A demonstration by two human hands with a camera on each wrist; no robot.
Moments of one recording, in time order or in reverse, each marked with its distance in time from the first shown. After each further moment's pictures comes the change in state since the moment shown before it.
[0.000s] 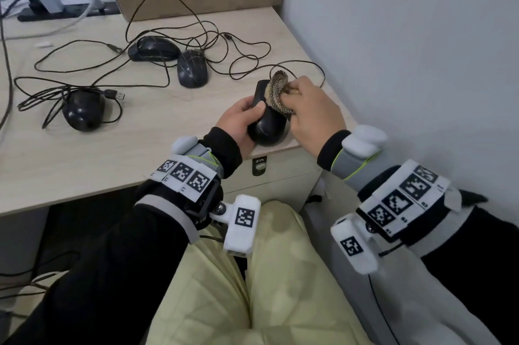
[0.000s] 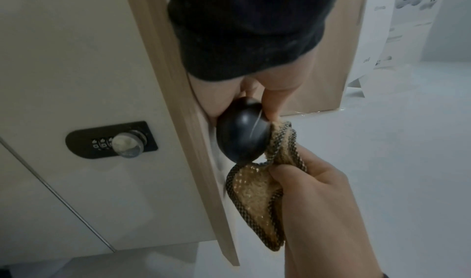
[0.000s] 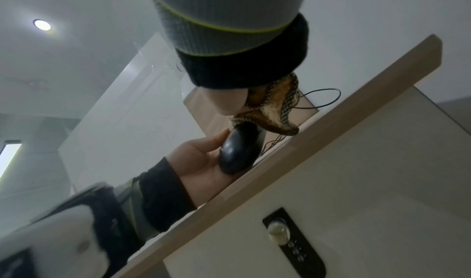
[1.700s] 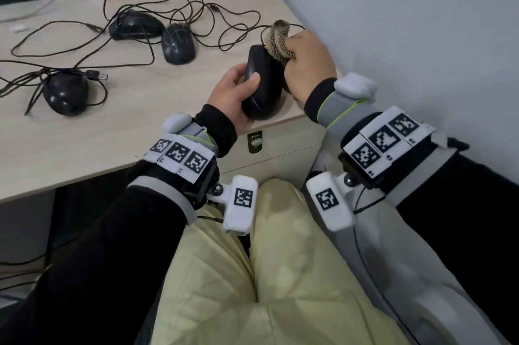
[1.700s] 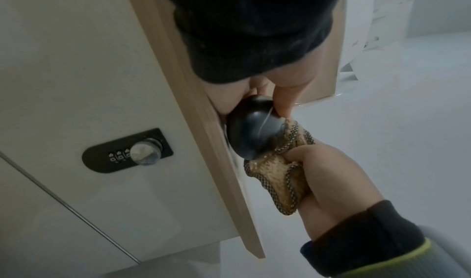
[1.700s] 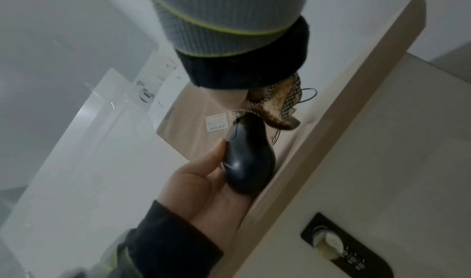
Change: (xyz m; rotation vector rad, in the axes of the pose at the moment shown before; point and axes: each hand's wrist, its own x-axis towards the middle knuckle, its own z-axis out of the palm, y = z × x) left_hand -0.004 -0.005 0.002 -0.028 -0.009 0.083; right_hand 0.024 0.001 0.000 0.189 0.094 0.275
